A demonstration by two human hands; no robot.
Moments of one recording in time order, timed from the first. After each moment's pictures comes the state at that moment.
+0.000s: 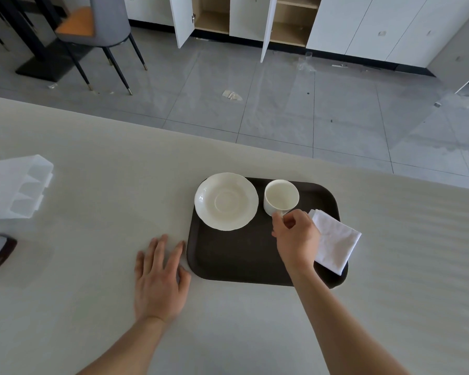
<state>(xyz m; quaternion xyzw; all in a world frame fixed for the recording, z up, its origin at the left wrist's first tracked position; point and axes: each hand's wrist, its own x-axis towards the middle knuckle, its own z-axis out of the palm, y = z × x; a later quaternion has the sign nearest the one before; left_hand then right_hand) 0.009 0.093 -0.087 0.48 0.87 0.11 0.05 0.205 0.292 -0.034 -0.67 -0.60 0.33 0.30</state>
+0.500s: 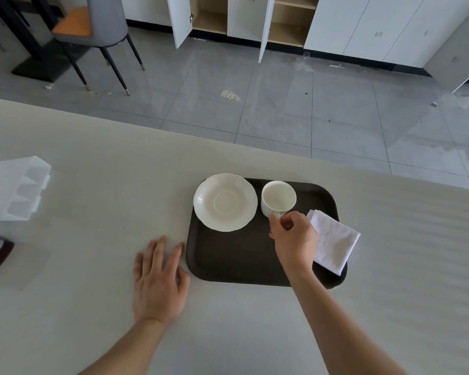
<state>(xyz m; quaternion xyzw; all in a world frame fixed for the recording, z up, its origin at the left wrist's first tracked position) 0.010 0.094 -0.084 0.47 0.87 0.11 0.06 0.204 0.288 -0.034 -0.66 -0.61 0.32 0.30</state>
